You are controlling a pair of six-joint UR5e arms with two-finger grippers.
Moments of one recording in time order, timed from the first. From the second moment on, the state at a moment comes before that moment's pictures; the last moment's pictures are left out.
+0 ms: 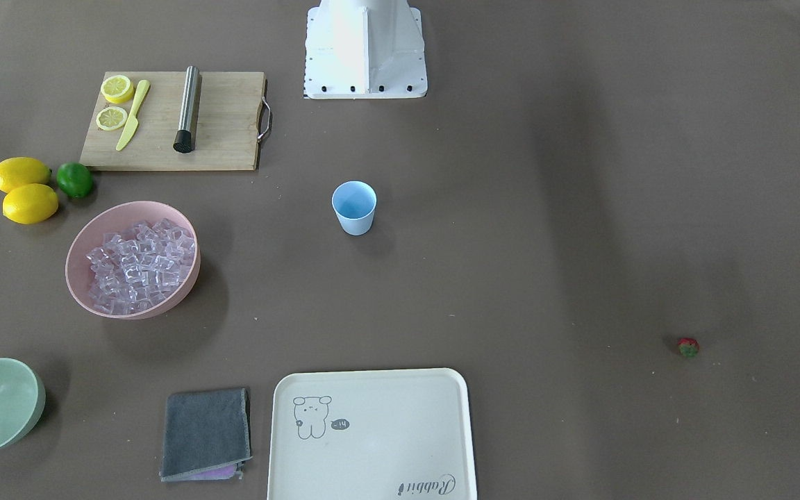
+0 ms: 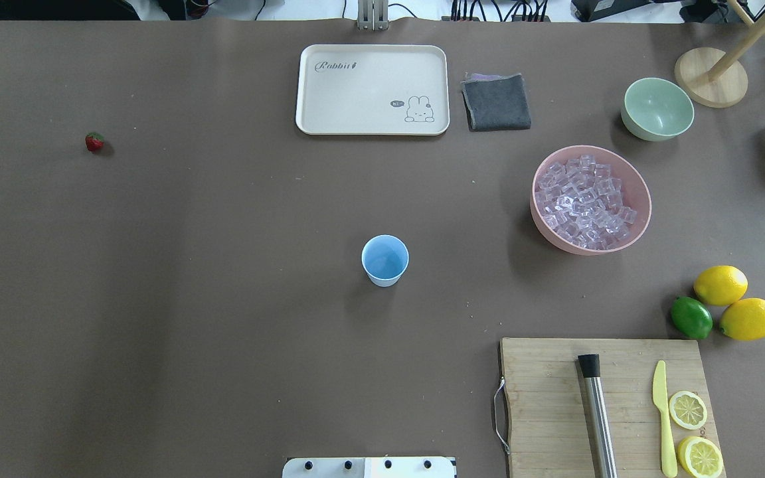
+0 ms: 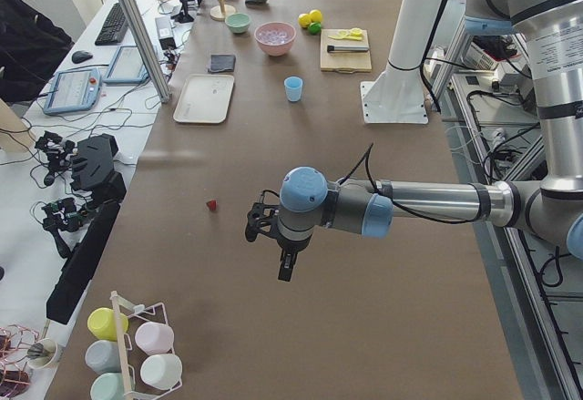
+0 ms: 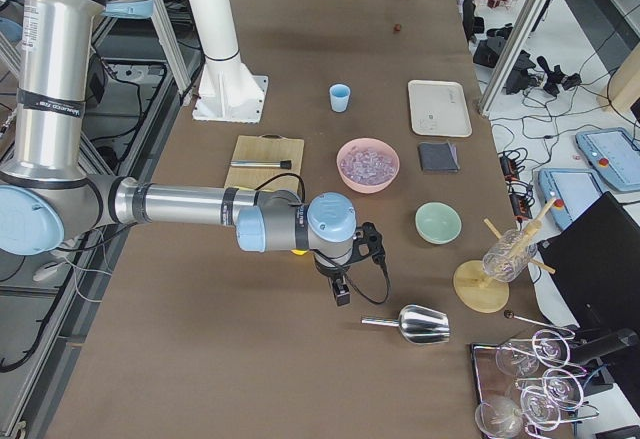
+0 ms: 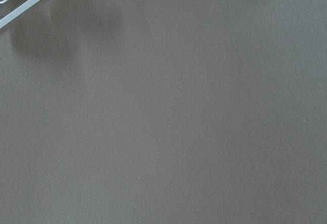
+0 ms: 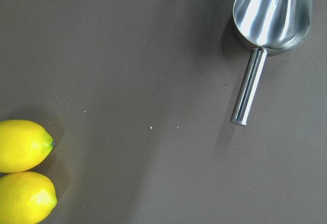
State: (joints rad) left arm -1.56 -1.29 -1.87 -1.75 -2.36 0.01; right arm 1.53 -1.75 1.75 -1.46 2.38 -0.24
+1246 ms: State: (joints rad) left arm -1.56 -1.29 -1.86 -1.75 -2.36 0.01; right arm 0.99 -1.44 1.90 -1.43 2.22 0.87
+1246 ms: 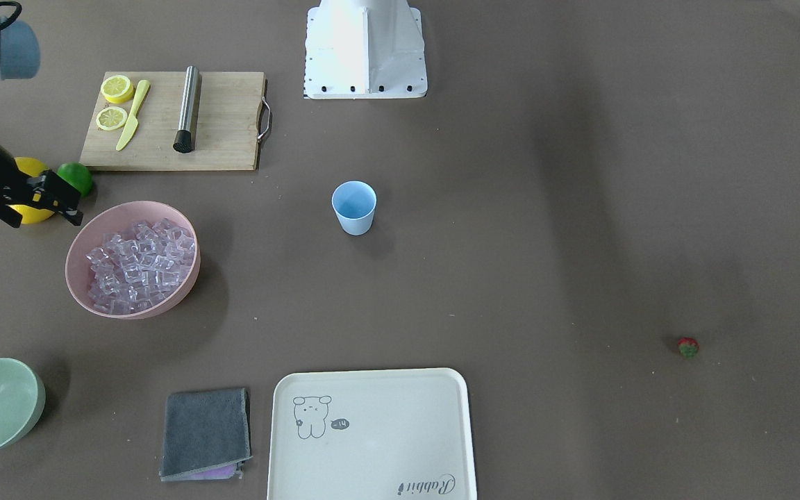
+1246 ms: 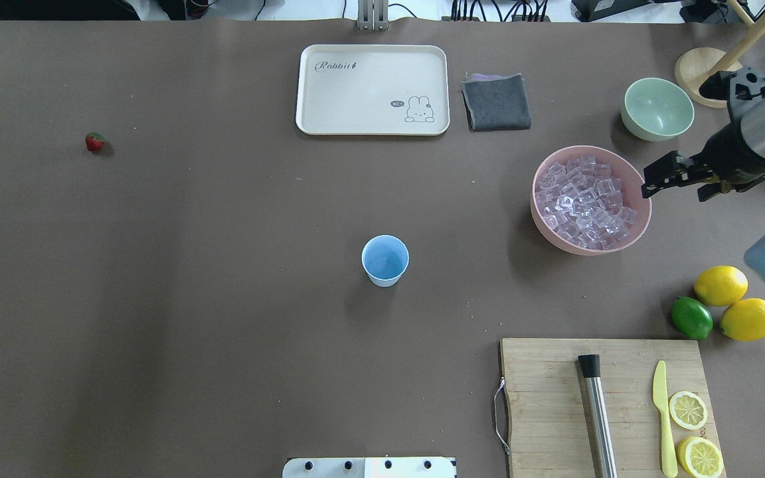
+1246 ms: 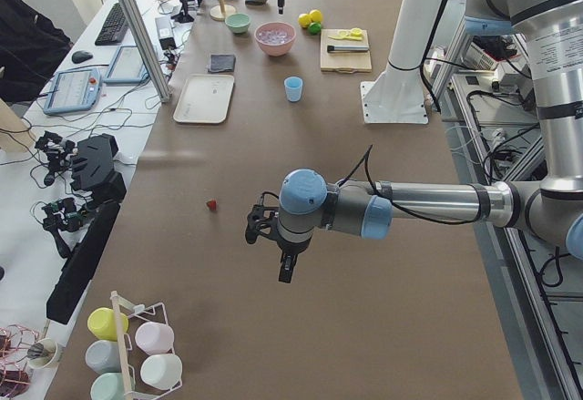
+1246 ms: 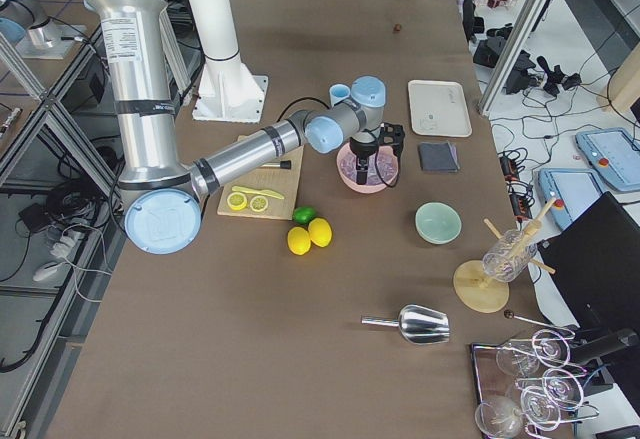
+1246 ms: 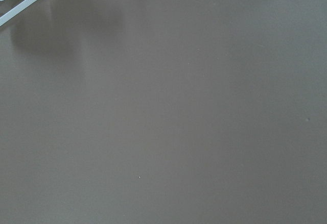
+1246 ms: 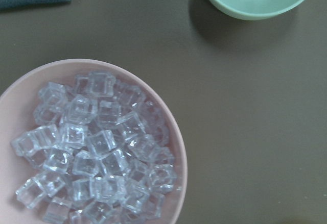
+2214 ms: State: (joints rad) left arm -1.56 -1.29 -1.85 -1.75 -2.36 0.01; right arm 0.82 -1.39 1.87 -1.35 2.10 0.82
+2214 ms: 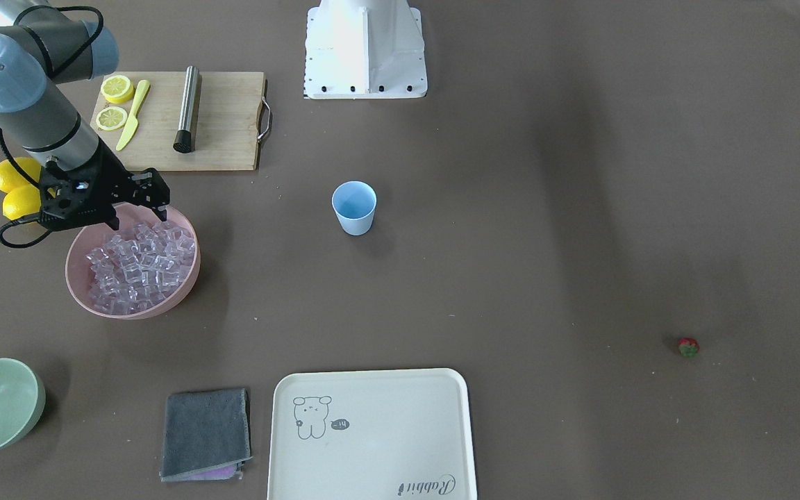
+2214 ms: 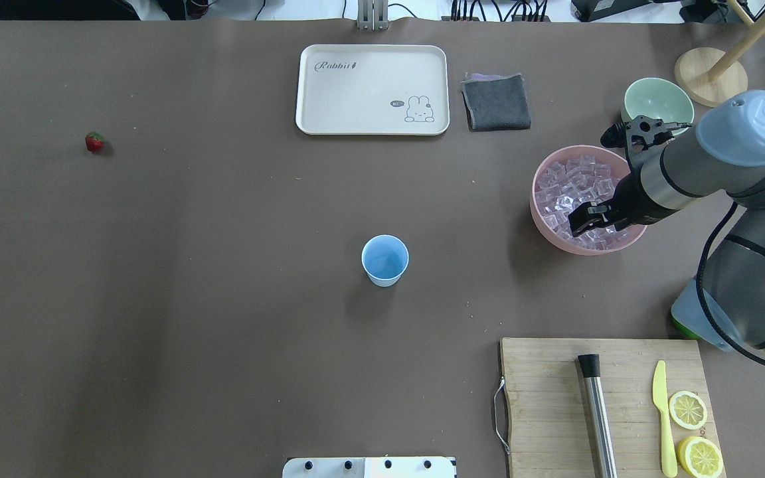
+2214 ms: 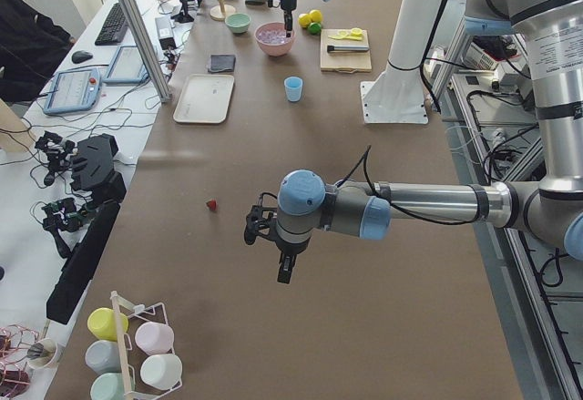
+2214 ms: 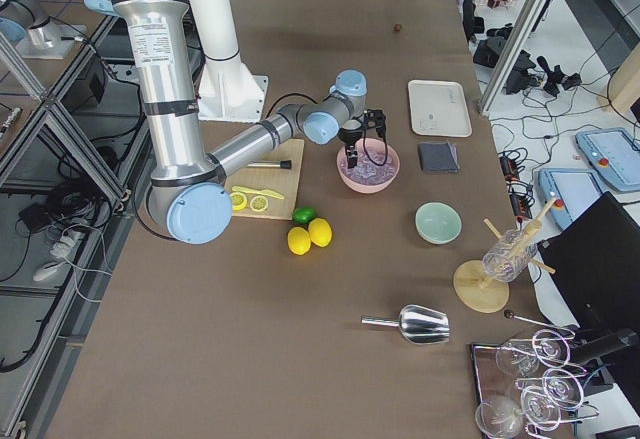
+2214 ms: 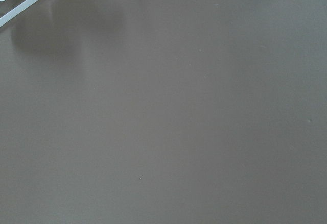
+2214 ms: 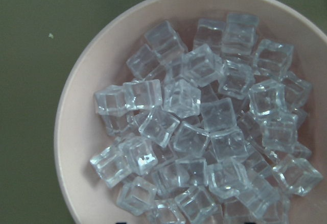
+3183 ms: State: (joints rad) left arm -1.56 -1.29 -1.85 -1.76 -2.36 0.01; right arm 0.84 -1.30 1.80 -1.45 2.08 0.57
